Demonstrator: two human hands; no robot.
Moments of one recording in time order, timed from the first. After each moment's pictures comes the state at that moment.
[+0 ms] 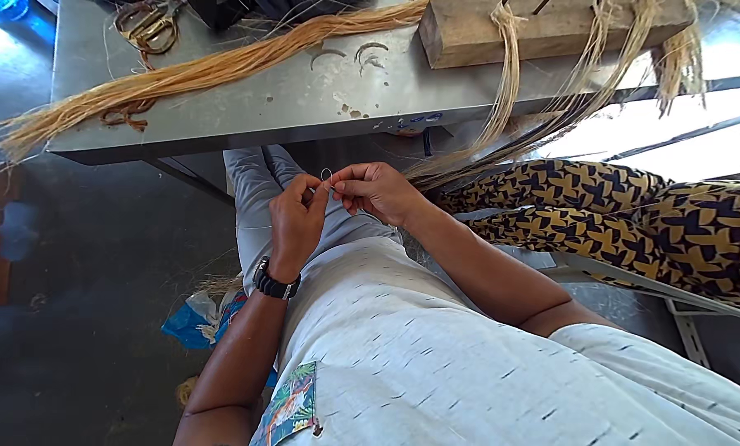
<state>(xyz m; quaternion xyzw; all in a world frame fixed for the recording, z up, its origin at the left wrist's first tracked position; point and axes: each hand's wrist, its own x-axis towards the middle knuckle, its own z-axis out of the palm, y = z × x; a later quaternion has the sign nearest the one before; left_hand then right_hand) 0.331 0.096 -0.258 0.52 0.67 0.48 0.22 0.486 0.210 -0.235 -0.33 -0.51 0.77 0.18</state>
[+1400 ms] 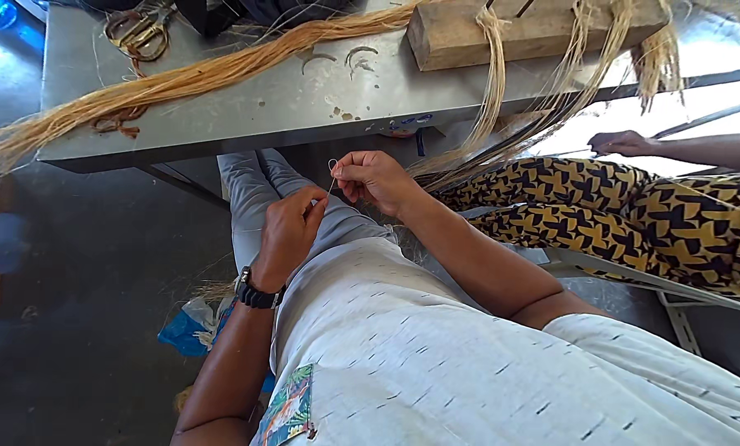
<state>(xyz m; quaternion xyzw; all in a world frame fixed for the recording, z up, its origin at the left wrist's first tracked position) 0.314 0.094 -0.257 0.65 0.62 0.39 0.18 0.482 0.223 -0.226 -0.39 -0.52 0.73 0.22</state>
